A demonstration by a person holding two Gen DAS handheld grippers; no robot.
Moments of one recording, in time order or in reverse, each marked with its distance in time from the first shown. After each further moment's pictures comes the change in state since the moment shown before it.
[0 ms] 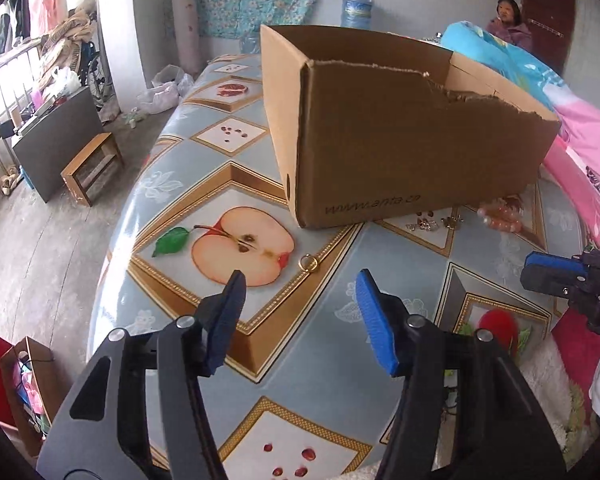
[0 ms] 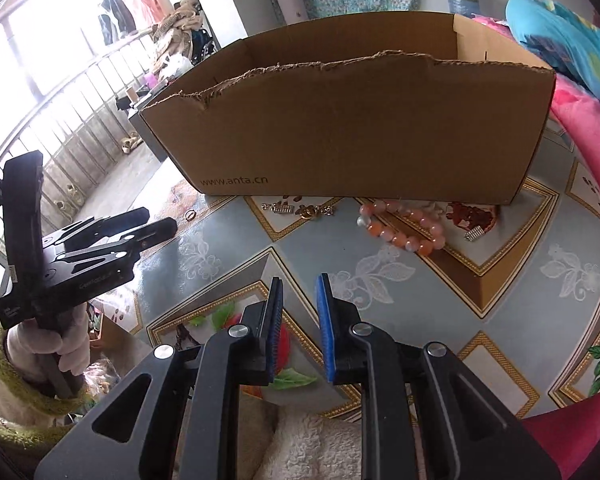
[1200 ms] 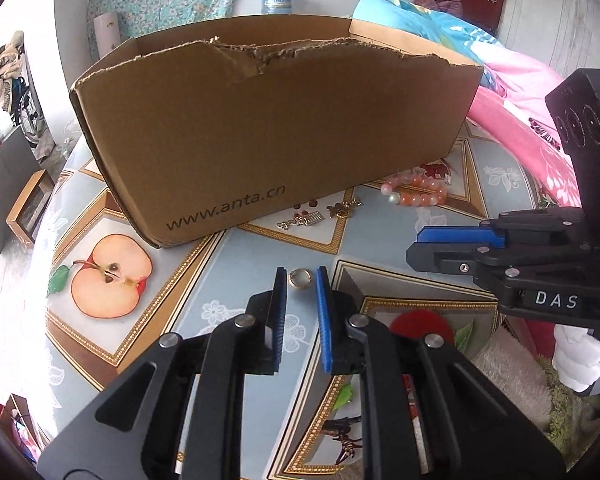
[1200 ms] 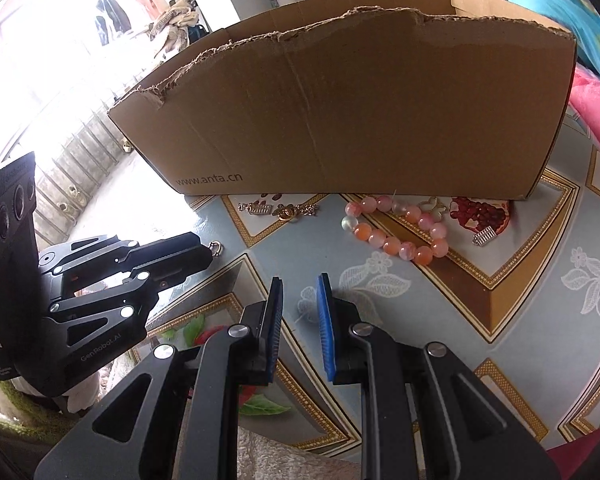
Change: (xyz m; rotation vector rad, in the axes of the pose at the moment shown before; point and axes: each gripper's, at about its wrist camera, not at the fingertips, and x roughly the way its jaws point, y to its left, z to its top) left arm 0.013 -0.071 -0.002 0.184 0.015 -0.186; right arm 0.028 -0.022 0.006 0.019 0.030 0.028
